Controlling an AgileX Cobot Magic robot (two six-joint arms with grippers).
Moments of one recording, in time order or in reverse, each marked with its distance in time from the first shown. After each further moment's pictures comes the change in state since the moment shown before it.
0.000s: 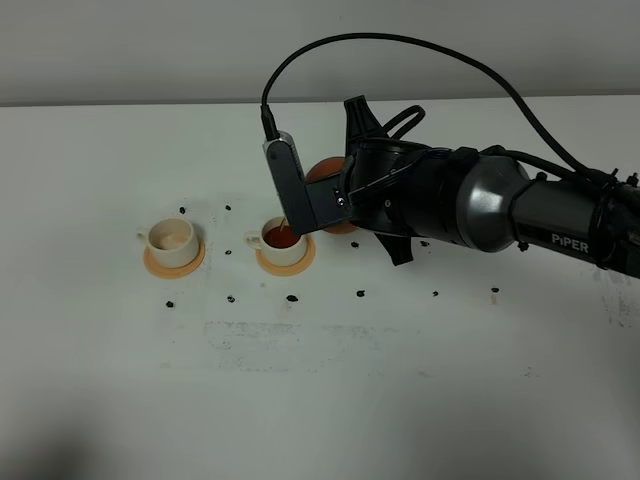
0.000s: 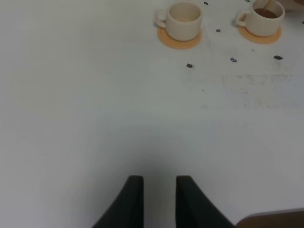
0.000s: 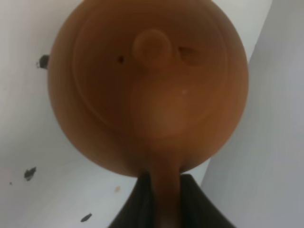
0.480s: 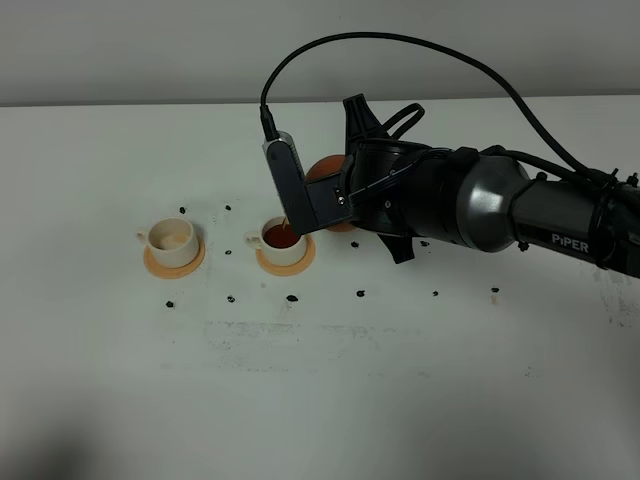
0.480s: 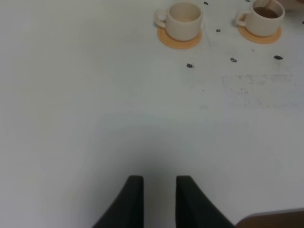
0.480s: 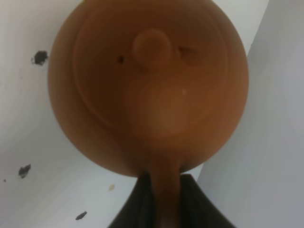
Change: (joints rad) left arm 0.000 0.000 0.000 0.000 0.000 0.000; right arm 0.000 0.000 0.000 -0.014 0.000 -0.001
